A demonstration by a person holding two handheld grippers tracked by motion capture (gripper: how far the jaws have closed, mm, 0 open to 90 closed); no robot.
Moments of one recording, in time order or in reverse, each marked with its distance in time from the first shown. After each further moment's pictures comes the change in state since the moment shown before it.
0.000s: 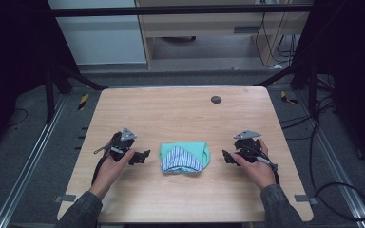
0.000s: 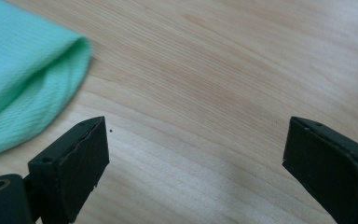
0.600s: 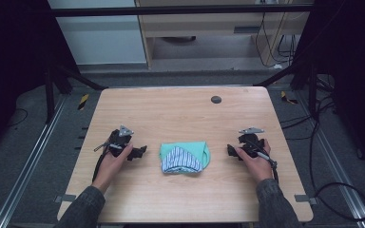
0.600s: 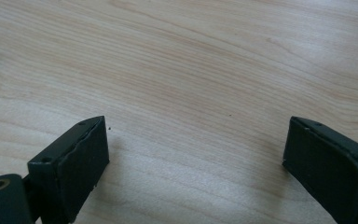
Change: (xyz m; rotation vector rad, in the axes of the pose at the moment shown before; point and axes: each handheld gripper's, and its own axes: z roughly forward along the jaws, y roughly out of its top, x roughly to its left) left arm 0.023 -0.009 0.024 0.015 0.042 -0.058; right arm -0.025 -0.006 0.029 0.022 -0.102 0.140
